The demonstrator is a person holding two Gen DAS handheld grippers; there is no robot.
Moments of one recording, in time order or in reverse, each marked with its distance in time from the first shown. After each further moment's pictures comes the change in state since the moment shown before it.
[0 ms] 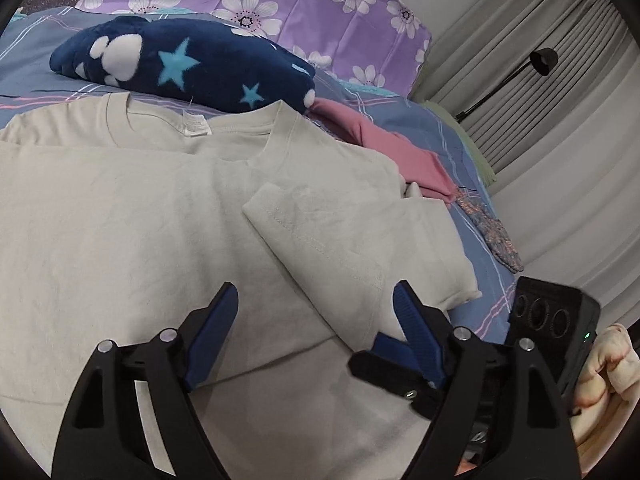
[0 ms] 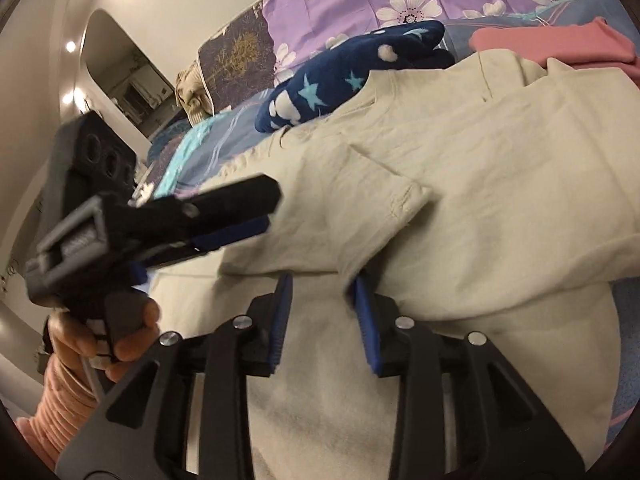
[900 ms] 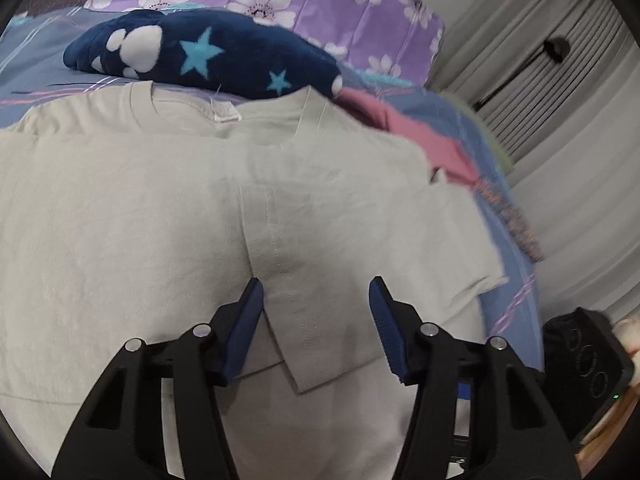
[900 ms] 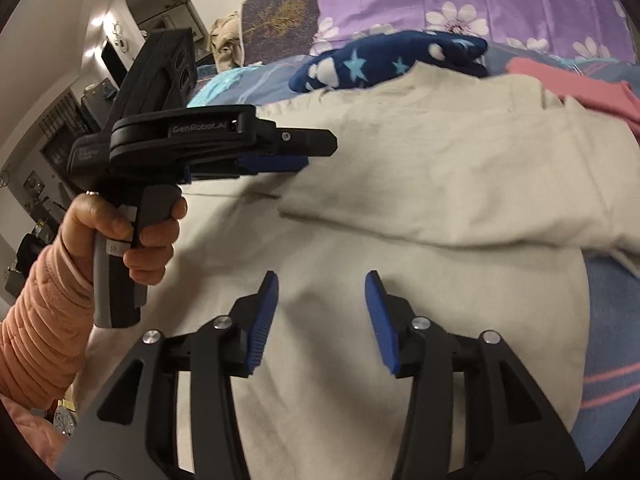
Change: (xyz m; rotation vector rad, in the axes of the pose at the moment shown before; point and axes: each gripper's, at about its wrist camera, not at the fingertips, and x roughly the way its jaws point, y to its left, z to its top) left arm 0.006 0.016 -0.007 0.029 0.051 0.095; right arm -0.008 0.024 -0.042 -0.258 0.133 -0.072
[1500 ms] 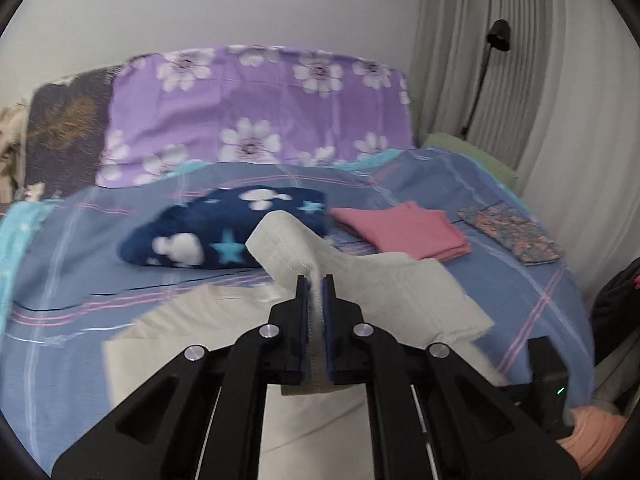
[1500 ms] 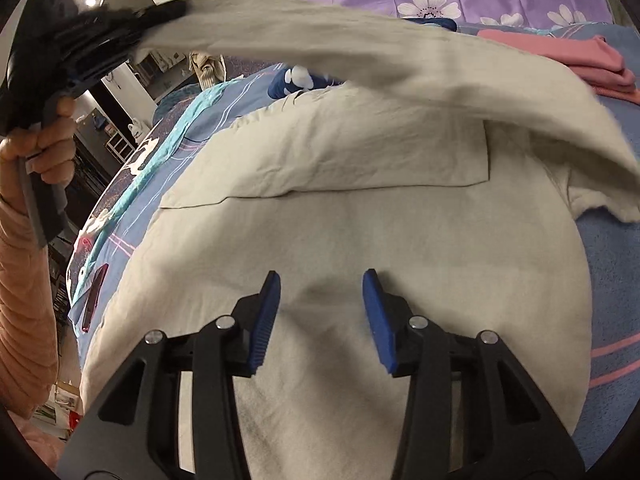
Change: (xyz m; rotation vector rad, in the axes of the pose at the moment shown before) left arm -0.143 -0.041 0.050 0.323 -0.332 0.202; right arm -0.004 -0.016 -0.007 0.075 -0.041 0.024
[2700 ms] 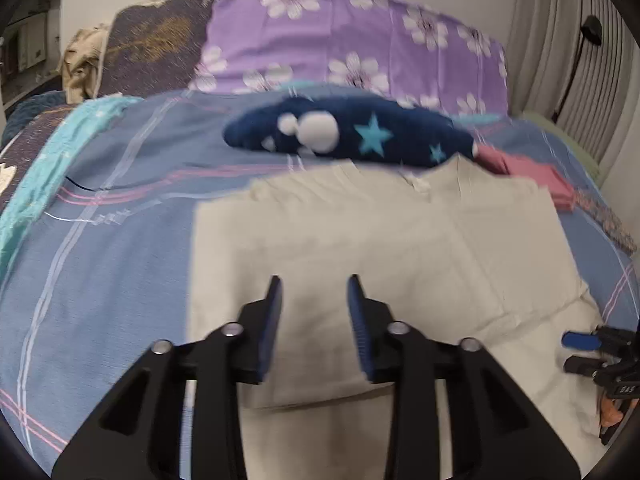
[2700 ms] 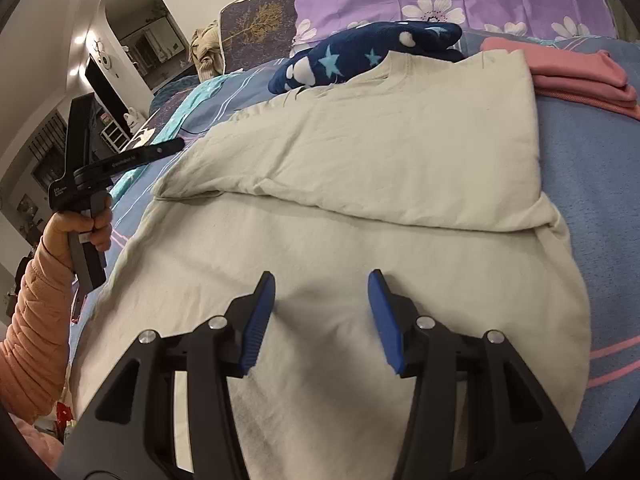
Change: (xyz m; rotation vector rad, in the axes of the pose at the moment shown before) left arm 0.040 0.091 -0.112 -0.164 0.195 0.208; right arm -0.004 0.008 0.002 -0.038 -0.003 -0.065
